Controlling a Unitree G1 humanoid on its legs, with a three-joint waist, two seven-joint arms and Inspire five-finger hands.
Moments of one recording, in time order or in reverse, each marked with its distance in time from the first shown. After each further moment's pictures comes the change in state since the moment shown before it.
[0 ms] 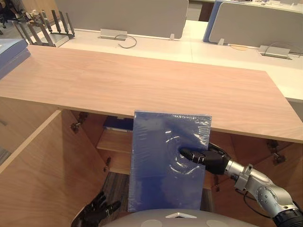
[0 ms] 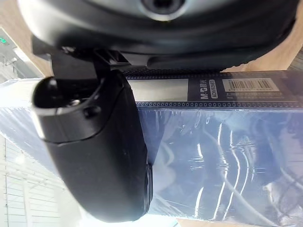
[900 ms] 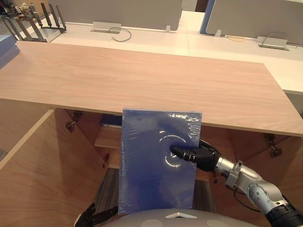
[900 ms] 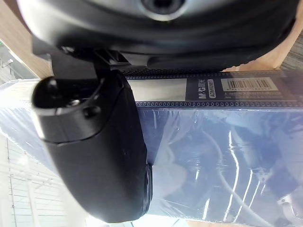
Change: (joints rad) left arm -0.139 -0.104 0.096 0.167 0.351 -0.040 0.341; right arm -0.040 0.009 0.114 -0.068 0.043 -0.022 -0.084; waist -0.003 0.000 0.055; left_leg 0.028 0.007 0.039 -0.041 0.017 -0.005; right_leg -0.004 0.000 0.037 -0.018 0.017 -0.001
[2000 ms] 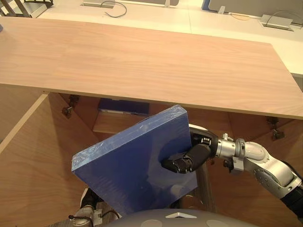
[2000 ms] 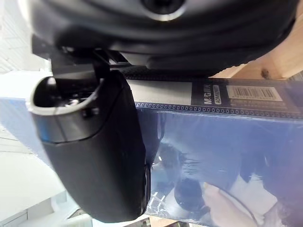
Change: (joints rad) left arm -0.121 0.015 -0.104 -0.066 0.019 -0.047 0.100; right arm -0.220 -0.302 0.160 -0.303 -0.138 -0.207 0.039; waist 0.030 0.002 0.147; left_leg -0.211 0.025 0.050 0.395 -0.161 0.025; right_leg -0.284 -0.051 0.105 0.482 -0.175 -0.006
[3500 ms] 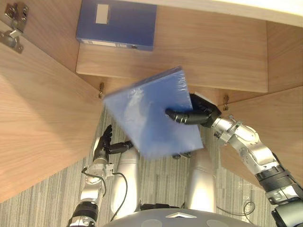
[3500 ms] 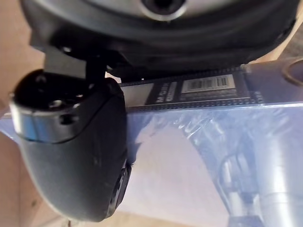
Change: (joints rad) left arm -0.159 -0.015 -0.133 -0.374 -0.114 -0.014 0.042; right arm -0.168 0.358 -0.218 0.422 -0.192 -0.053 -0.265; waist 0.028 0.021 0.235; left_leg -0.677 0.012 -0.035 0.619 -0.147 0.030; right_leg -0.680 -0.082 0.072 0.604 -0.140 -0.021
